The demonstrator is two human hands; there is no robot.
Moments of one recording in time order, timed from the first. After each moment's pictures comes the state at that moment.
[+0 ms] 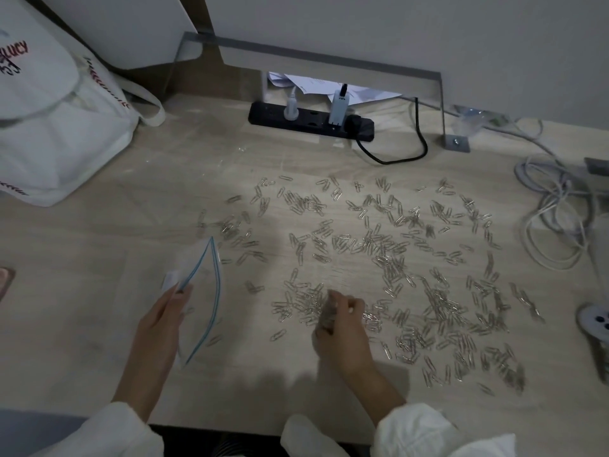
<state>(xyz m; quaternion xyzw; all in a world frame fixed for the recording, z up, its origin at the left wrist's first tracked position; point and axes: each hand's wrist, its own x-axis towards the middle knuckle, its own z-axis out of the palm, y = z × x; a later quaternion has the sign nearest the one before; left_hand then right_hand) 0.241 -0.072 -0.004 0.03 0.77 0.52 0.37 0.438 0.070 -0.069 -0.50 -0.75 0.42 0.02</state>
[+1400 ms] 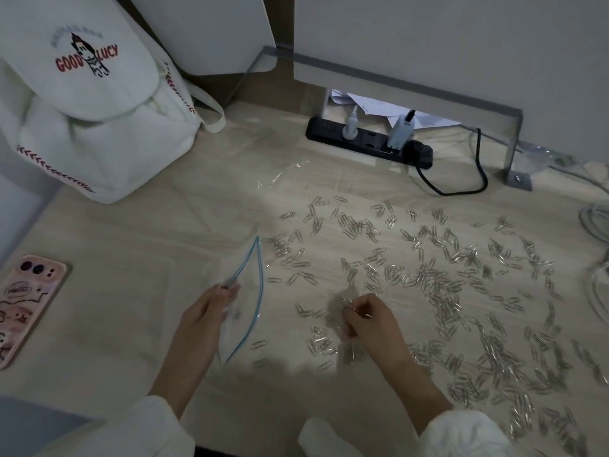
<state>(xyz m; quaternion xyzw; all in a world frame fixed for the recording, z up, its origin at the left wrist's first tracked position) 0.197 -0.068 0.002 0.03 0.75 0.53 0.39 0.357 0.093 -0.023 -0.54 -0.61 0.57 0.06</state>
